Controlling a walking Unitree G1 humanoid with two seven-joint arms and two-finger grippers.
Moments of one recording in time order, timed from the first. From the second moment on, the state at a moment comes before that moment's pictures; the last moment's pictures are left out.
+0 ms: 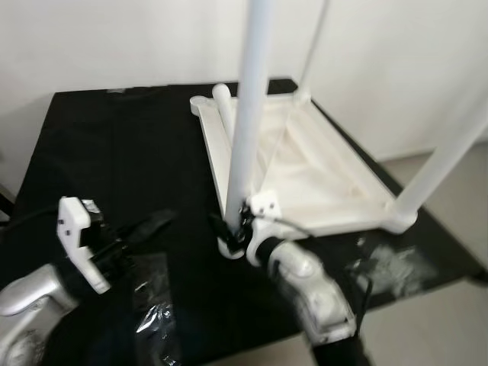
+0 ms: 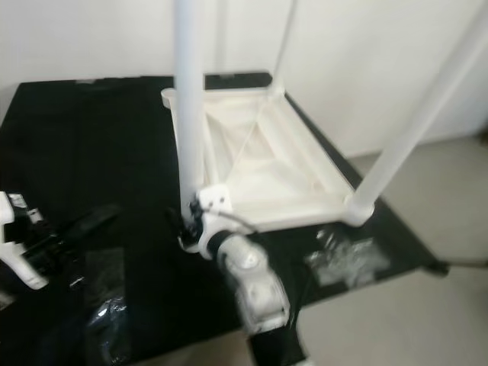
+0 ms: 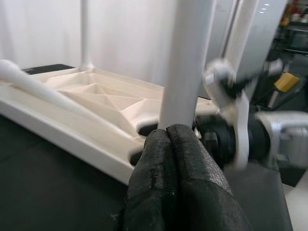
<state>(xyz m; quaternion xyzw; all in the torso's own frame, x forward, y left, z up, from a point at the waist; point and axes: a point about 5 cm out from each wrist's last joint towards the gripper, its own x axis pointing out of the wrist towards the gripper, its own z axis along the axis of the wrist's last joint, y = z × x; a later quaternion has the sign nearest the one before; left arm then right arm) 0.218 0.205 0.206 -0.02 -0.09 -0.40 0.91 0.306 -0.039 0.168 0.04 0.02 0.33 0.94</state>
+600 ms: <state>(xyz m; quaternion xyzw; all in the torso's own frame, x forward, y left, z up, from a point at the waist) 0.213 0.203 0.203 -0.02 -0.08 -0.40 0.91 0.353 -0.079 0.225 -0.05 -0.03 0.61 0.79</state>
